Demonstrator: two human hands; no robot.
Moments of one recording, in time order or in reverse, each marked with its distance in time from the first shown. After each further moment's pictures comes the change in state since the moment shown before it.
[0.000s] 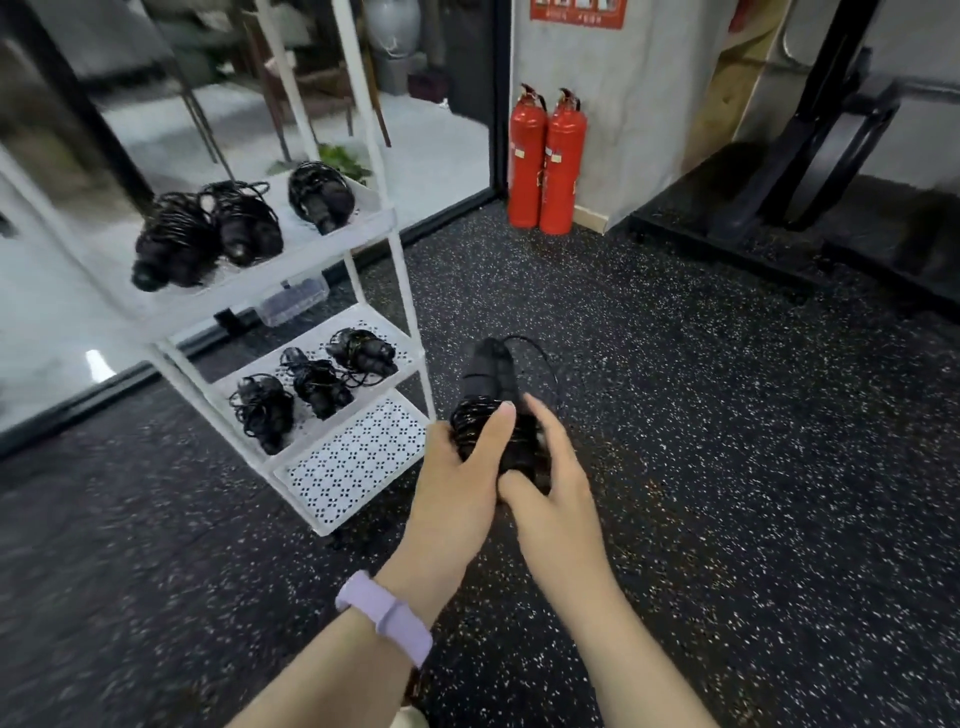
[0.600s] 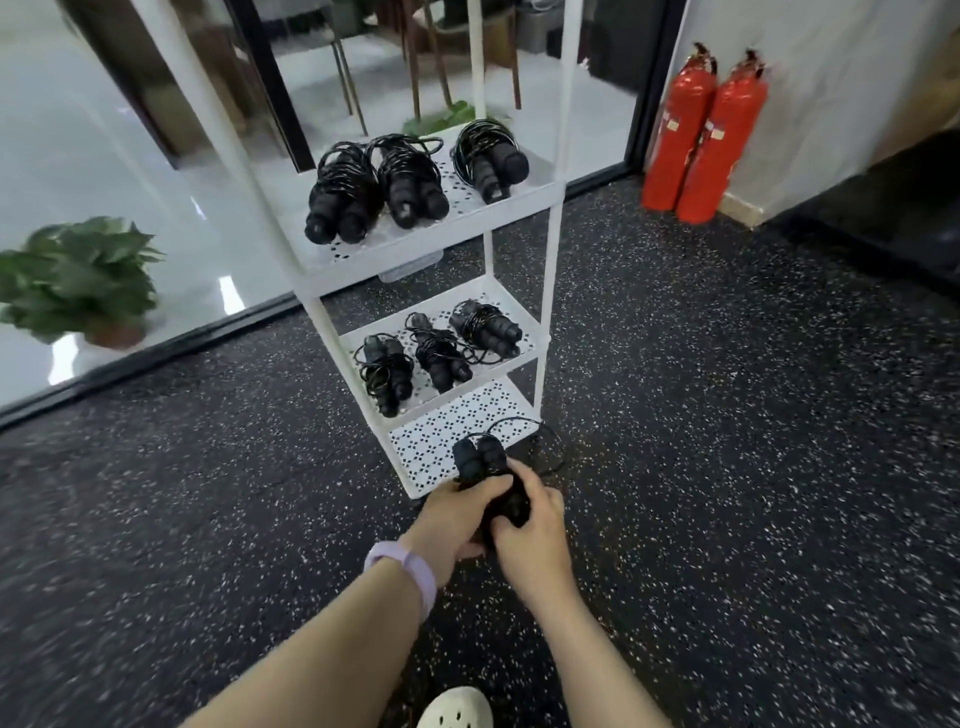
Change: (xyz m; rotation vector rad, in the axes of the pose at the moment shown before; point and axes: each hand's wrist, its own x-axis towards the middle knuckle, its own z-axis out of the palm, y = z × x) left_hand 0.078 -0.079 -0.130 0.059 0.132 -0.500; right_hand 0.043 0.104 0.143 -0.228 -0.255 0.165
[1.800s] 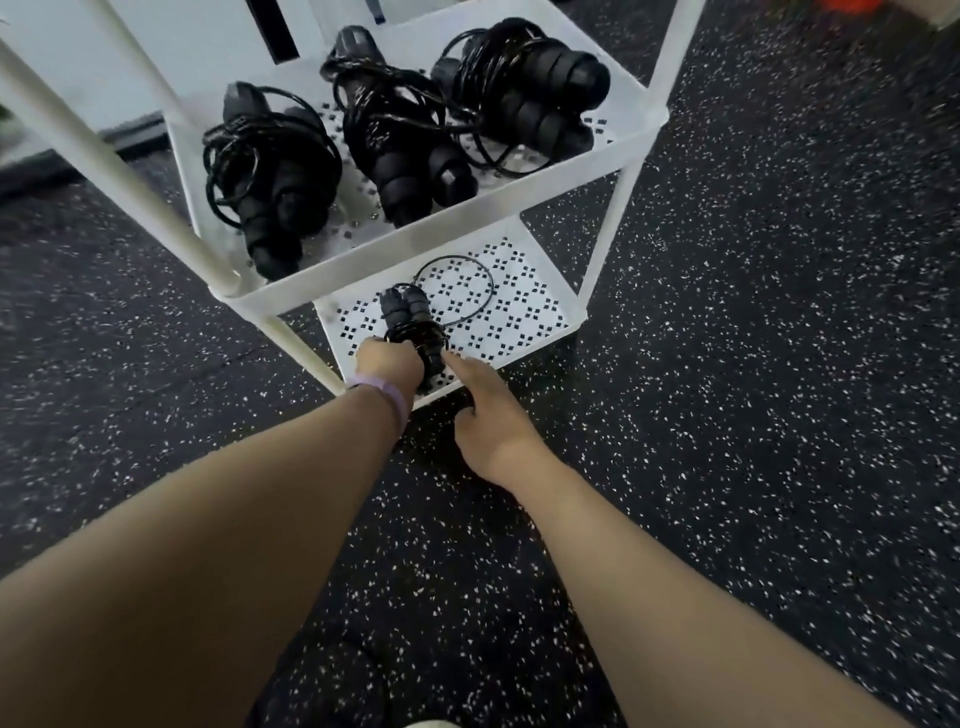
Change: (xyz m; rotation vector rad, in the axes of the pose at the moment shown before) left_hand 0.379 -0.069 -0.029 0.178 0.548 -0.002; right_hand 0.234 0.161 0.108 -0.323 -0.428 -0.081
